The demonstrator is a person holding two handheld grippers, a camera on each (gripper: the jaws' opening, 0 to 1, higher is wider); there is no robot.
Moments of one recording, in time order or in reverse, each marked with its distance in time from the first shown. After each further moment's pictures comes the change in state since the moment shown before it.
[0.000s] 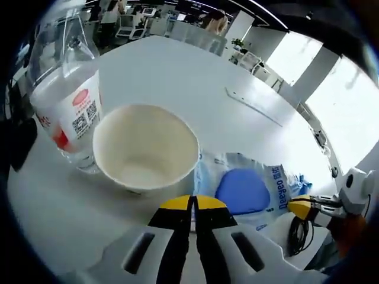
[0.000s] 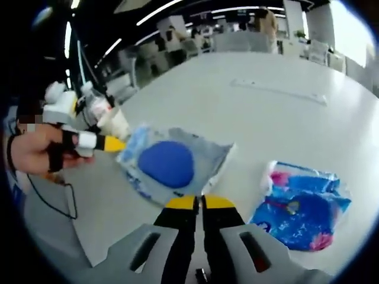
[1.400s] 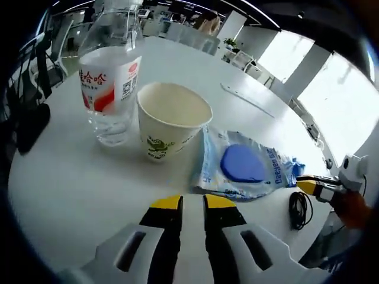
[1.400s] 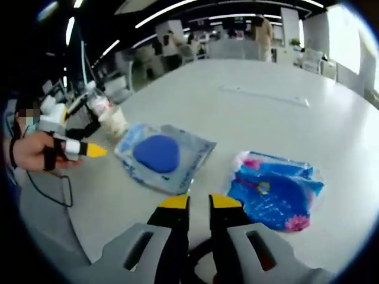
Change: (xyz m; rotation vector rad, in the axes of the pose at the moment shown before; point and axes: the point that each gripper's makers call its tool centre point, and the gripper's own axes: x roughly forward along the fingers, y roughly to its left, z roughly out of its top) left arm -0.037 0.022 -0.035 0.044 0.000 -0.050; right arm -0.049 -0.015 -0.019 -0.007 -0.056 -0.068
